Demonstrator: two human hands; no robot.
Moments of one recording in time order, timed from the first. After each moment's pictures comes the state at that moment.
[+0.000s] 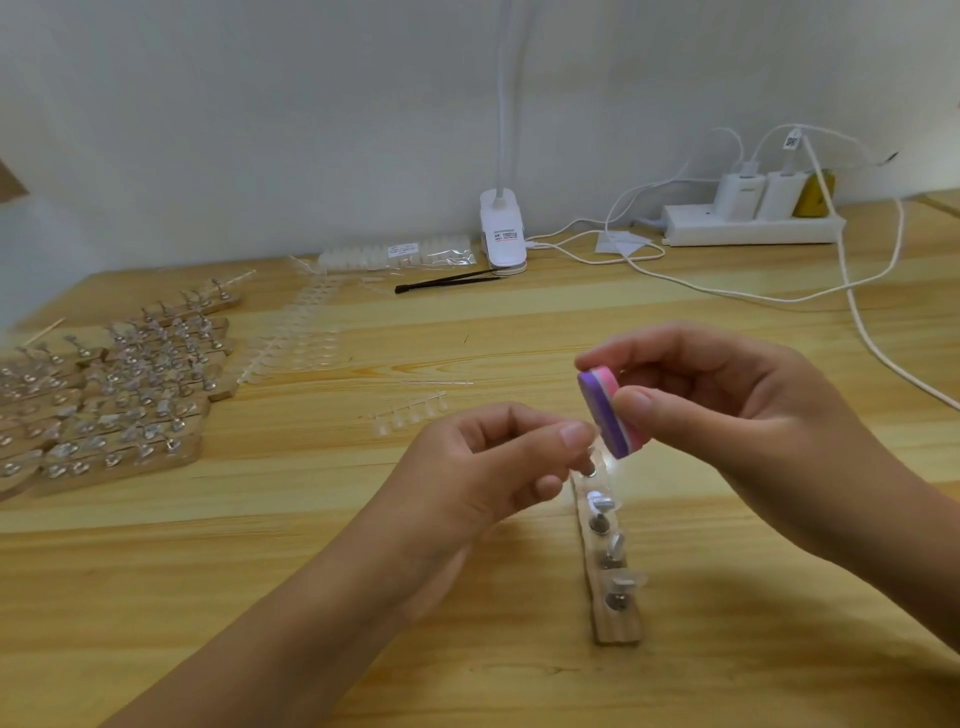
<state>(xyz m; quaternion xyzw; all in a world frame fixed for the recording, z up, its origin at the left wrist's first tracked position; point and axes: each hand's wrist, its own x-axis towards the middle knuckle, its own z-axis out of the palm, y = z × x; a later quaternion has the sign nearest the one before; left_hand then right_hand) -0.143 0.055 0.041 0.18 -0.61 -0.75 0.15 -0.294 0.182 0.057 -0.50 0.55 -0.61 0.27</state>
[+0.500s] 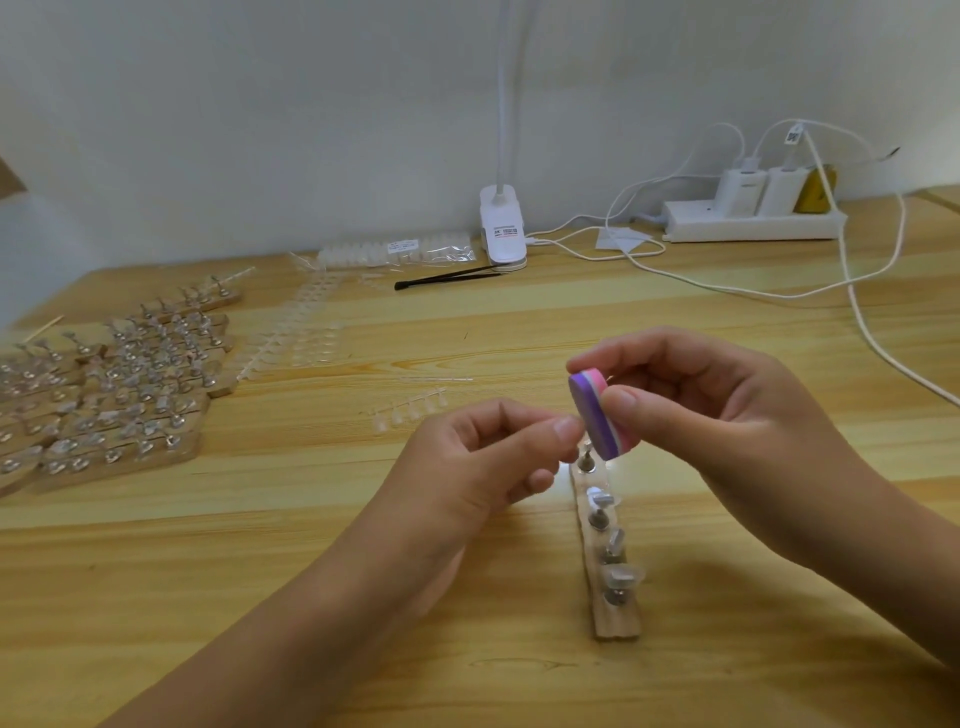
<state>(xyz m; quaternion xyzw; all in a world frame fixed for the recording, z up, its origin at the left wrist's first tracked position) -0.144 0.056 0.037 0.20 -0.60 -0.75 0.18 -0.288 0.178 0.050 -0.48 0.54 -0.63 0.28</state>
